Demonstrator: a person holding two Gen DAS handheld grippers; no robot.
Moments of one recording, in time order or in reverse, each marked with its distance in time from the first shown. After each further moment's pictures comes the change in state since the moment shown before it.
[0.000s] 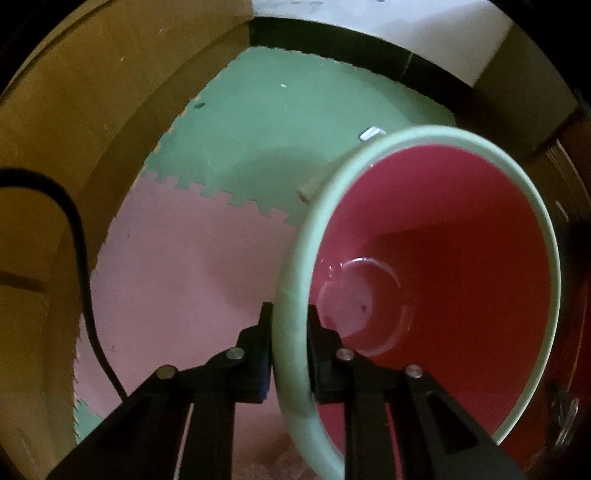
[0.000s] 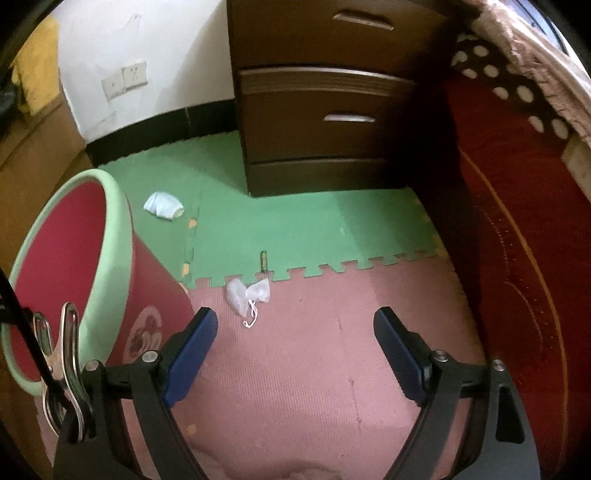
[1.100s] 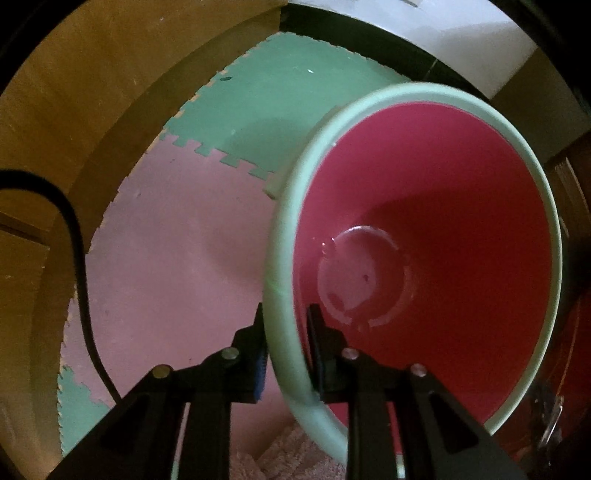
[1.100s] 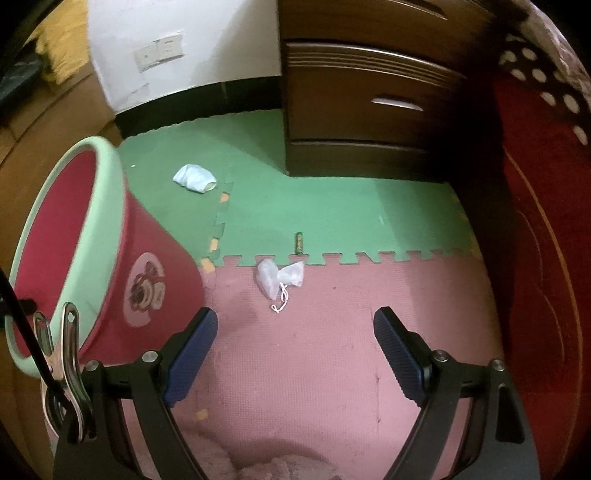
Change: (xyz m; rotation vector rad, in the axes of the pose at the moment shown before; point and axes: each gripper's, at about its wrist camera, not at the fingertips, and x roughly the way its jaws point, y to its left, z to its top) left arm -0.003 0.026 -0.029 -0.124 0.043 -0.016; right arm 0.013 0.021 -0.008 -0.127 0.031 0.101
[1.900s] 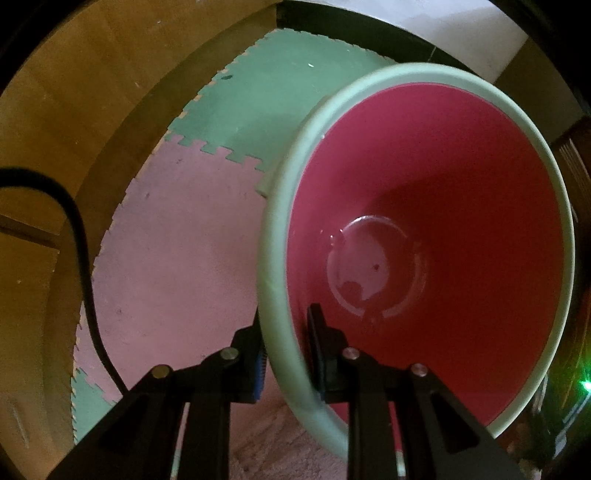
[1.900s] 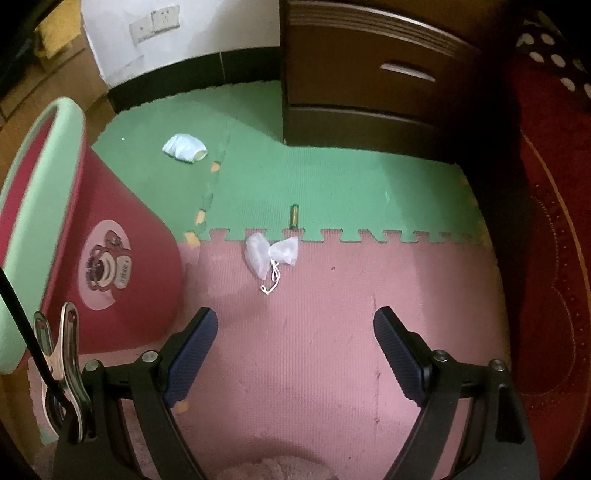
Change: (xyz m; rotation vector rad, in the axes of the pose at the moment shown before) left arm 0.002 -0.002 -0.006 0.032 0.012 0.037; right arm 0.051 -0.001 -0.011 0.008 0.100 -0.016
